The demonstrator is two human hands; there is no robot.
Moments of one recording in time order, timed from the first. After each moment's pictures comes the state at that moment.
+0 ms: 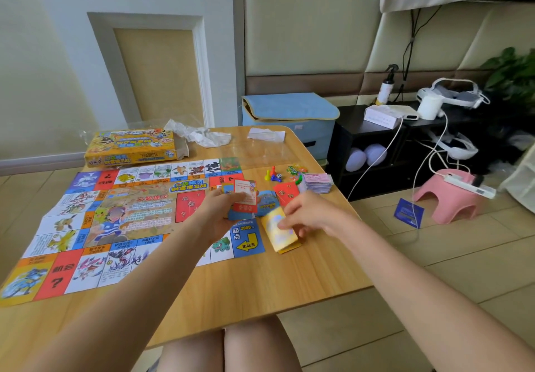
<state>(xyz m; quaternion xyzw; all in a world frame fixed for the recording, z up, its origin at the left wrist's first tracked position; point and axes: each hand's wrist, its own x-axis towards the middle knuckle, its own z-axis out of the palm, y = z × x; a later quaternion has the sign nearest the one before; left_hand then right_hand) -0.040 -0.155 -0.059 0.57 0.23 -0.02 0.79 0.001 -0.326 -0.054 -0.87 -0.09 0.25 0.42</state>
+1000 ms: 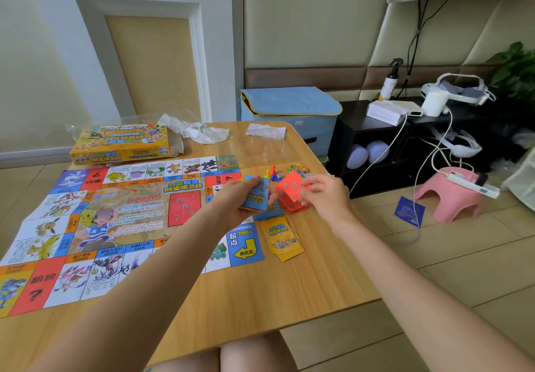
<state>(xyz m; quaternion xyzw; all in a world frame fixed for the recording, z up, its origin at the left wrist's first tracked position) -0.004 -0.173 -0.055 0.52 0.22 -0.08 0.82 0.040 -0.338 -0.083 -0.83 -0.06 -0.02 0.56</state>
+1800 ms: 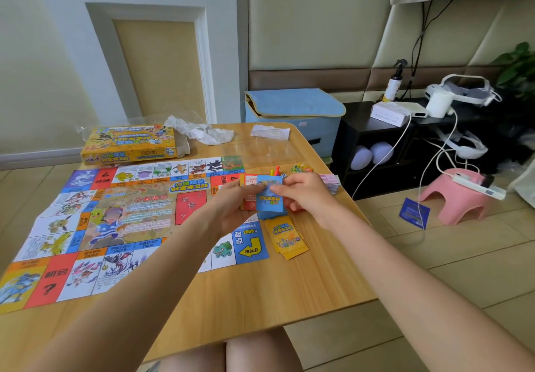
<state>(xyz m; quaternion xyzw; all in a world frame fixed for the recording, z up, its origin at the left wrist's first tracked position) -0.018 -0.163 -0.053 0.54 0.16 -0.08 0.82 0.027 -0.304 -0.057 -0.80 -0.08 0.13 0.58</state>
